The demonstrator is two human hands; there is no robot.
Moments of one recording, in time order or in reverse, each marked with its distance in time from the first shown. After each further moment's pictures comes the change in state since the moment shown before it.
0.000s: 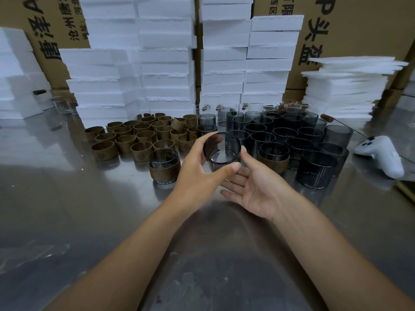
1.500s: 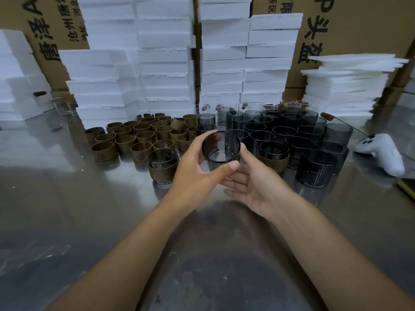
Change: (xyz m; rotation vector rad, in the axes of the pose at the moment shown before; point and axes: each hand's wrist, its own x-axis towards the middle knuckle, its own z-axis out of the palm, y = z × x) left_hand -0.003 0.008 -0.002 0.016 -0.013 0.022; right_hand 0.001 0.002 -0.002 -0.129 0.027 -0.092
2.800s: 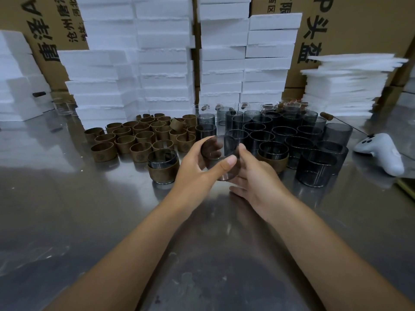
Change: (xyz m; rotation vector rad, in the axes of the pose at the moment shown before) left_hand 0.000 -0.003 0.003 -0.142 0.008 -0.142; right_hand -0.004 0.000 0.006 -0.169 0.125 -0.149
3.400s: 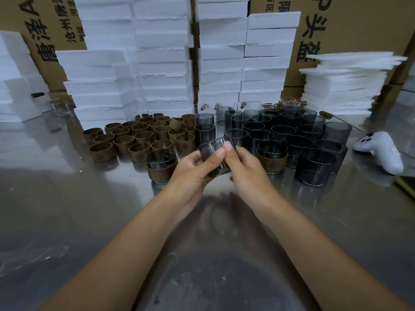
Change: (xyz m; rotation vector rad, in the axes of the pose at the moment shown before) left_hand 0.005 -0.002 -0.004 -0.418 -0.081 -0.241; right_hand -0.001 0.005 0.007 -0.253 -0.024 -0.334
